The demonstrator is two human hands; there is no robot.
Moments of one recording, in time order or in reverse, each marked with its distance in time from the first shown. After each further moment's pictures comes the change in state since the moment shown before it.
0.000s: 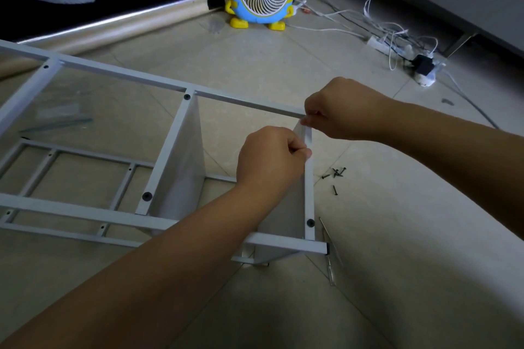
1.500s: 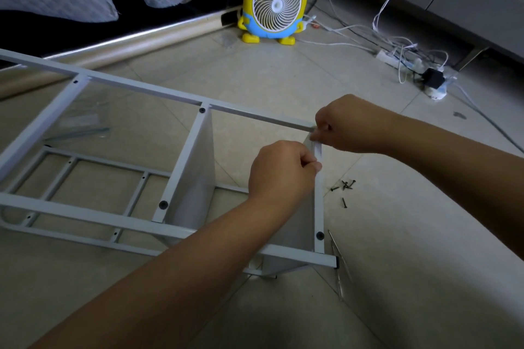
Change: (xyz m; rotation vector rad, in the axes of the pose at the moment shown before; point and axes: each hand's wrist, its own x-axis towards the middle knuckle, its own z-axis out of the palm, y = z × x) left_hand -0.002 0.001 -0.001 0.011 -0.009 0.006; right_hand 0.003 -0.007 -0.004 0.074 -0.104 0.123
